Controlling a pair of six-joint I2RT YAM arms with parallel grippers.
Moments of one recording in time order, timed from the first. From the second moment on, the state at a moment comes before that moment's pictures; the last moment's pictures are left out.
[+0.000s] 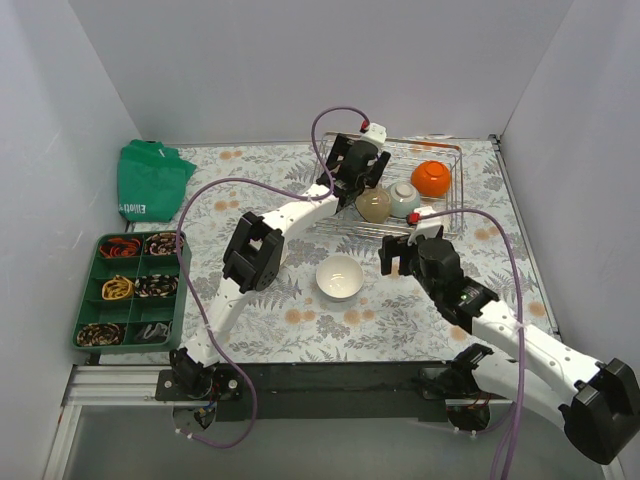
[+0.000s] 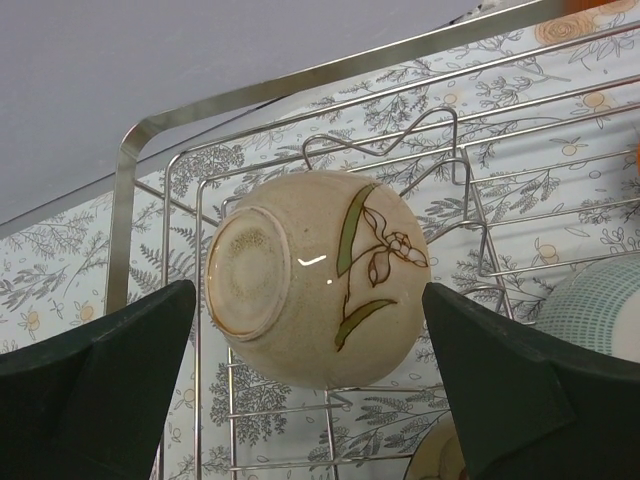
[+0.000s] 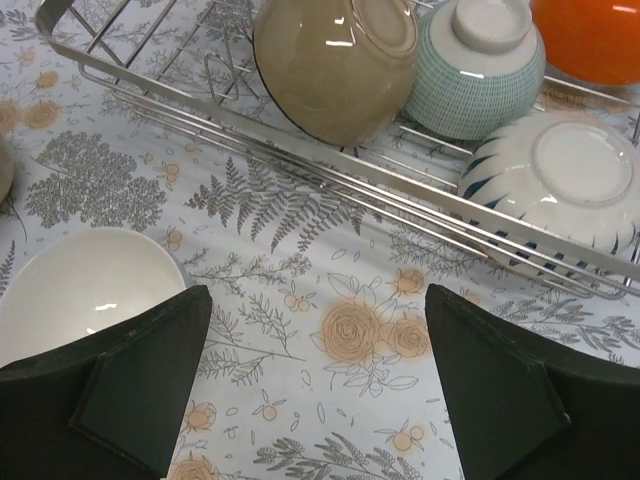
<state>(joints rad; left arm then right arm) -0.73 2.45 2.16 -0.08 -0.52 0.07 0.67 0.86 0.48 0.01 0.30 0.20</state>
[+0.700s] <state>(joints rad) -0.72 1.79 1.60 -0.09 -0.57 -0.01 0.38 1.31 0.93 -0.07 -0.02 0.20</state>
